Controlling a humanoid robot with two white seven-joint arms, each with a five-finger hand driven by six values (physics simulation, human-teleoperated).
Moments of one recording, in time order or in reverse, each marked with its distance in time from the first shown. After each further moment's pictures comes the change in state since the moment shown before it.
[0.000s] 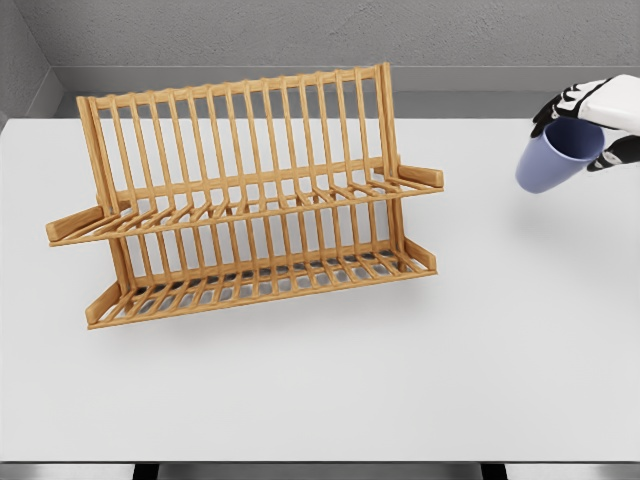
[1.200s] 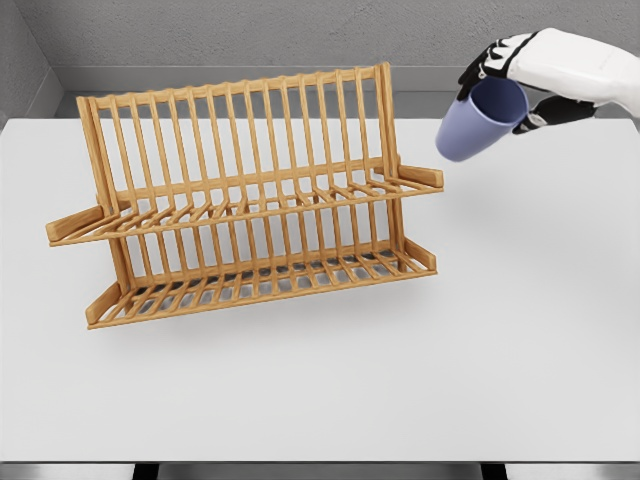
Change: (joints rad) left arm 0.000 0.000 0.000 0.000 0.000 0.000 0.000; right arm -0.106 0.178 0.006 -0.058 -0.002 -0.001 0.000
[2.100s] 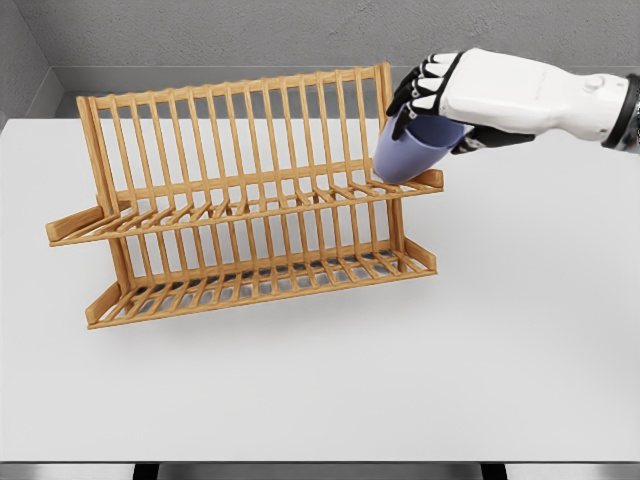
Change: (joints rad) left arm 0.000 0.000 0.000 0.000 0.000 0.000 0.000; right arm 0.000 0.024 0.063 -0.223 -0.002 0.001 -0.002
